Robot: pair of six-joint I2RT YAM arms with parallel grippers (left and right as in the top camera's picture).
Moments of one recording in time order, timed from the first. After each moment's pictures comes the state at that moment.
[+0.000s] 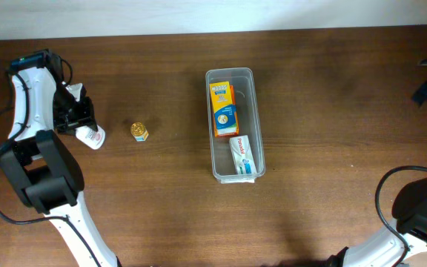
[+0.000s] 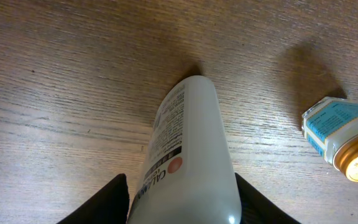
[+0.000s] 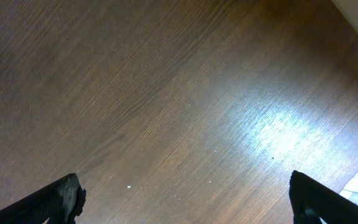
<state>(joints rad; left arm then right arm) 0.27 2.29 2.03 -1.44 0.06 0.06 -0.54 1.92 2.06 -1.45 0.21 0.29</state>
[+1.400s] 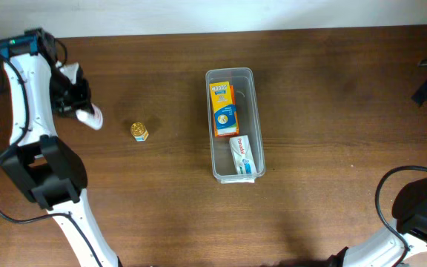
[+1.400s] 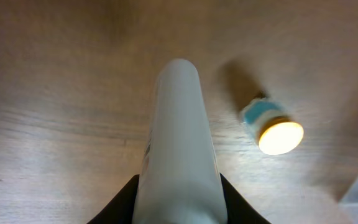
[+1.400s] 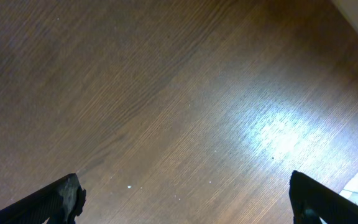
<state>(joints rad) 0.24 2.31 2.34 -1.61 0.12 0.05 -0.54 1.92 2.06 -1.45 0.21 0.29</state>
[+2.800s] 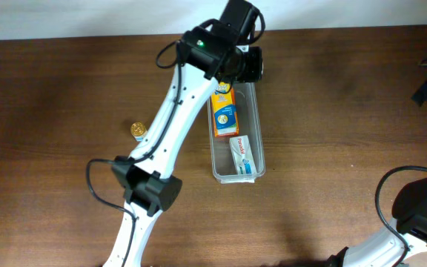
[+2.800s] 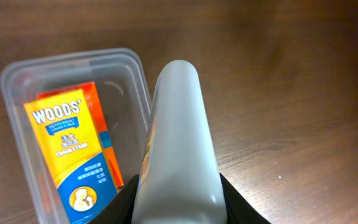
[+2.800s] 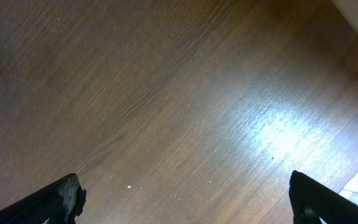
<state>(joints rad) -0.58 2.38 2.75 -1.35 0.14 -0.51 -0.54 1.92 2.06 -1.45 0.21 0.29</state>
